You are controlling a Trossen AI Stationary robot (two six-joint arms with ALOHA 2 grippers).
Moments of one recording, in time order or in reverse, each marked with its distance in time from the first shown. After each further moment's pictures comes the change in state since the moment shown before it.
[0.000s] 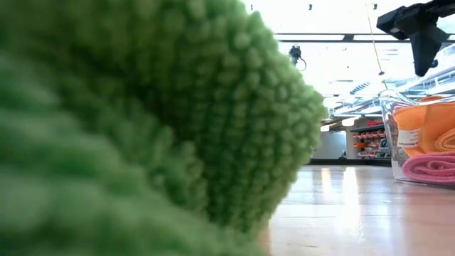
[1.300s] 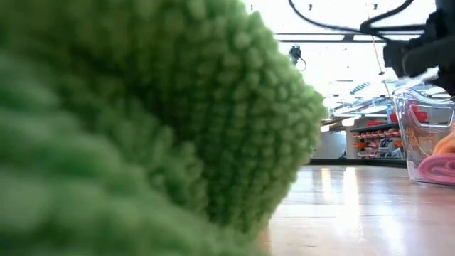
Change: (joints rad) left arm 0.058 0.039 0.000 0.010 0.040 0.024; right arm -0.085 0.287 -0.009 -0.061 -0.287 1.439
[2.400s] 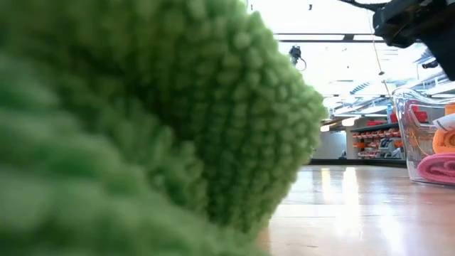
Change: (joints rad) left arm 0.002 0.019 -0.001 -0.095 0.001 -0.029; right arm -0.115 -0.227 0.068 -0.148 -0.049 -0.061
